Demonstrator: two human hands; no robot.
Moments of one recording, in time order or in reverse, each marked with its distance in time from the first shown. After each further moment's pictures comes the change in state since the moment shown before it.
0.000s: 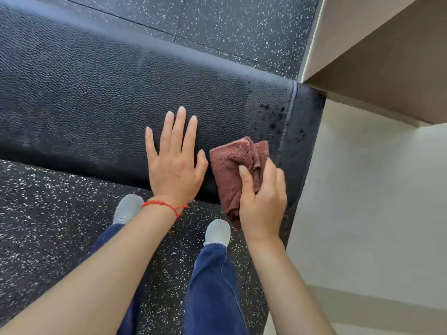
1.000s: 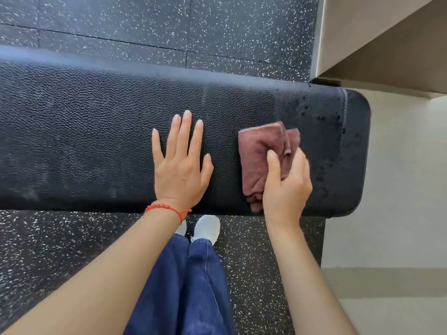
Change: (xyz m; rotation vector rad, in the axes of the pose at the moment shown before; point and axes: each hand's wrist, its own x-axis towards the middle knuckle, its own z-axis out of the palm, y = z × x) left_hand 0.046 -0.125 -0.024 -0.045 -0.028 0.206; right_hand 0.011 -0.094 0.071 0.064 0.187 0.253
